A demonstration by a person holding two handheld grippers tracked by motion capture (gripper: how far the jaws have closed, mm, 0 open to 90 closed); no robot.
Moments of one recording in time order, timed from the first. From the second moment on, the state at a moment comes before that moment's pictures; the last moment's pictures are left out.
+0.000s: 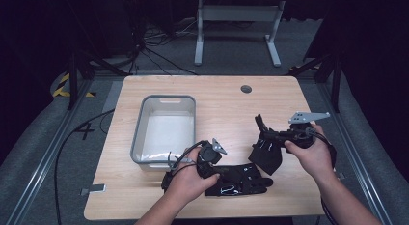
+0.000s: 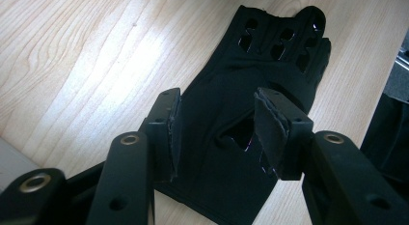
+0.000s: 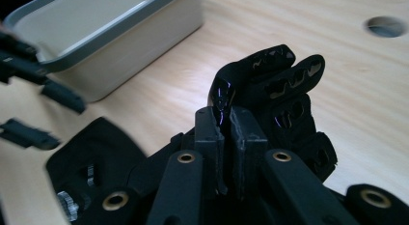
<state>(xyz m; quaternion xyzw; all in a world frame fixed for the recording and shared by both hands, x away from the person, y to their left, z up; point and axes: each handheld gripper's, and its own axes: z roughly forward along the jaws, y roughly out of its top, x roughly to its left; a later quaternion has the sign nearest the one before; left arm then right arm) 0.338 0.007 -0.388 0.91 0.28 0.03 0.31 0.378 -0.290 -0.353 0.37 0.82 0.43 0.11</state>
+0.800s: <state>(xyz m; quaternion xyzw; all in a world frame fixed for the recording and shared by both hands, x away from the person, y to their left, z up) 0.331 0.014 -0.390 0.91 0.29 0.02 0.31 0.362 -0.219 -0.398 0.35 0.85 0.40 0.03</state>
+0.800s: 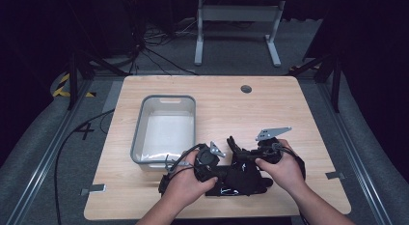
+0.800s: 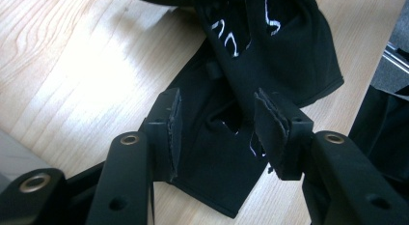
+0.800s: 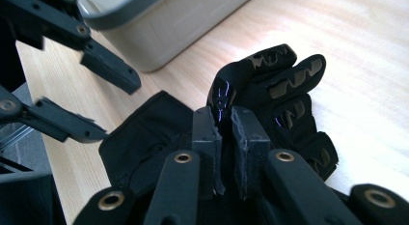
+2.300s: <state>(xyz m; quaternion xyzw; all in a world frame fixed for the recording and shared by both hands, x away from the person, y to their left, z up) 0.312 0.036 -0.399 0.91 0.32 0.01 0.28 0.452 -0.169 -0.440 0.32 0.91 0.26 0.04</state>
